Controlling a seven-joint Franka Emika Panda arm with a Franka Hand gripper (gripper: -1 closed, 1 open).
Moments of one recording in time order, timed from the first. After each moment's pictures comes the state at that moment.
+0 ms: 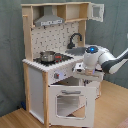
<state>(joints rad) -0.30 -0.19 1.23 -2.30 -0.26 2.20 -0.31</state>
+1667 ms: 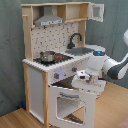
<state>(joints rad) -0.28 0.02 1.38 -2.33 -0.30 2.50 -0.31</state>
